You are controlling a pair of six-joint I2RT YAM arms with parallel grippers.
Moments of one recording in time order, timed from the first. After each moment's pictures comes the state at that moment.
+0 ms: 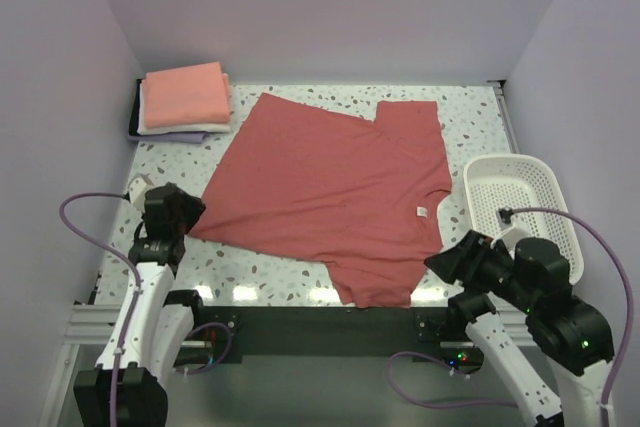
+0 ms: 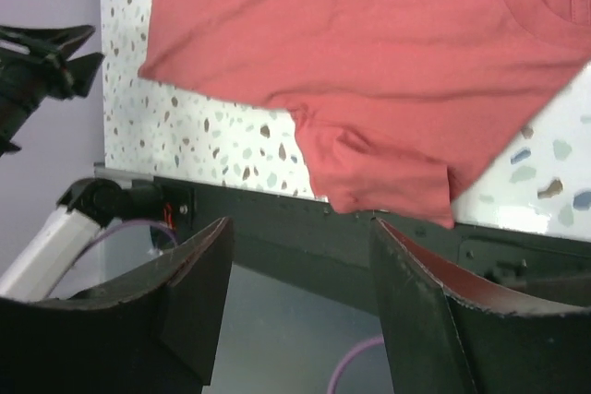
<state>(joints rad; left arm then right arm) 0.07 0.72 0.41 -0.34 -0.22 -0.83 0.35 0.28 1.01 -1.31 -0.19 0.74</state>
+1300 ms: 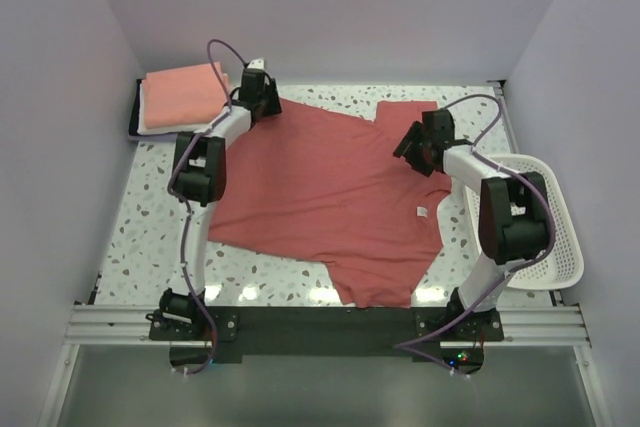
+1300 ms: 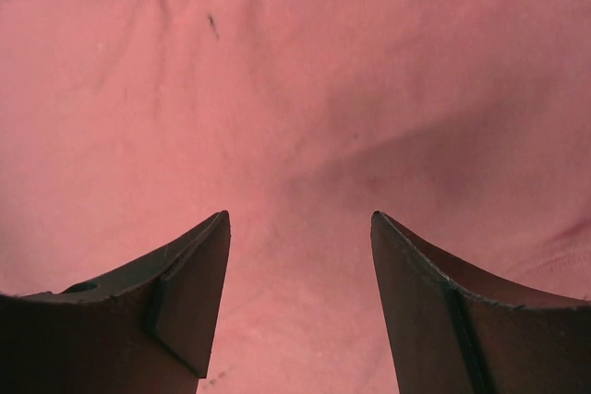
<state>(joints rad) -0.20 2.51 2.02 -0.12 -0.06 -0.34 0.15 1.75 1.11 -0.23 0.04 0.72</state>
